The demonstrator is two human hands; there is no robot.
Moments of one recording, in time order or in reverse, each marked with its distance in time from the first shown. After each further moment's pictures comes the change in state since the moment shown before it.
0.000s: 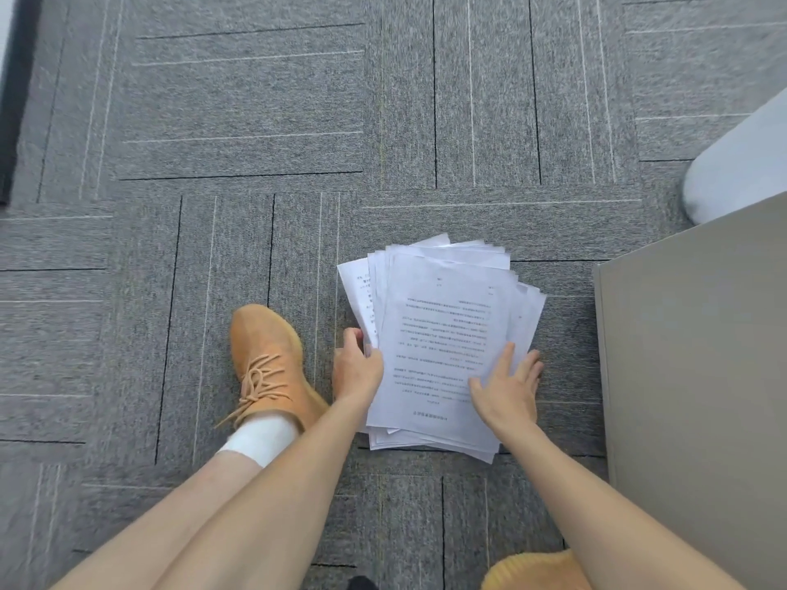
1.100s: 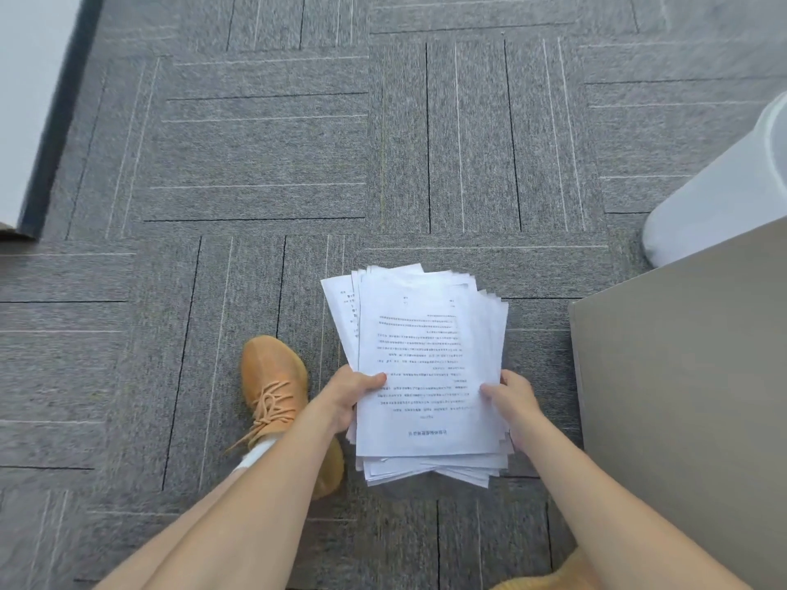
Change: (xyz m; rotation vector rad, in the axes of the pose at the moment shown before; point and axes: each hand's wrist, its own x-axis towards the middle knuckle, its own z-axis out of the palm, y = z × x) left_hand -0.017 0.031 -0.060 -0.644 -0.549 -0.245; right_hand -0.019 -0.026 -0.074 0.725 -0.114 0.176
